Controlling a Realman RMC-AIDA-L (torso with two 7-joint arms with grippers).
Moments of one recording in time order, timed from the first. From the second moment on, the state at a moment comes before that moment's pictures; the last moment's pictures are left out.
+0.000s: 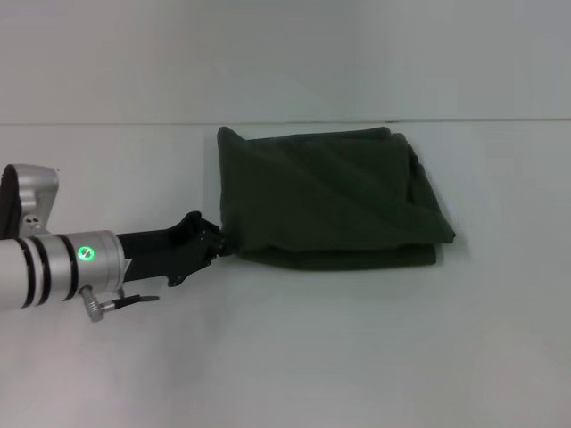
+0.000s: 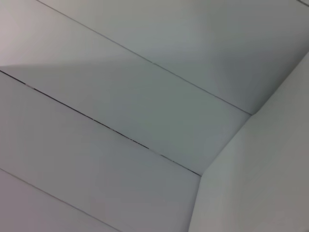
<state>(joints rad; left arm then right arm) -0.63 -2.08 0.81 0.44 1.95 1.07 -2.62 0.45 1.94 -0.42 -0.58 -1.66 -1.54 2.20</state>
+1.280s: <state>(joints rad) -0.46 -1.95 0.61 0.65 1.99 1.58 -2.16 0.48 1.93 -0.47 -0.62 -1.89 -1.49 2.09</state>
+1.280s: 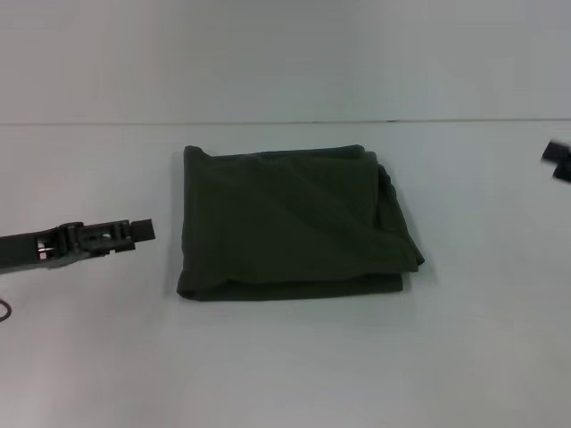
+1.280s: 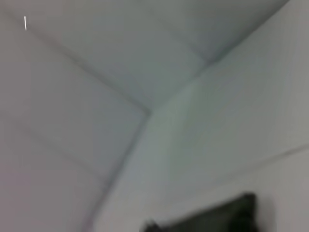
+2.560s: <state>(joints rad) -0.67 -2.00 0.84 0.80 2.15 1.52 -1.86 0.64 2.08 -0.88 -0.78 -2.06 -1.41 1.64</state>
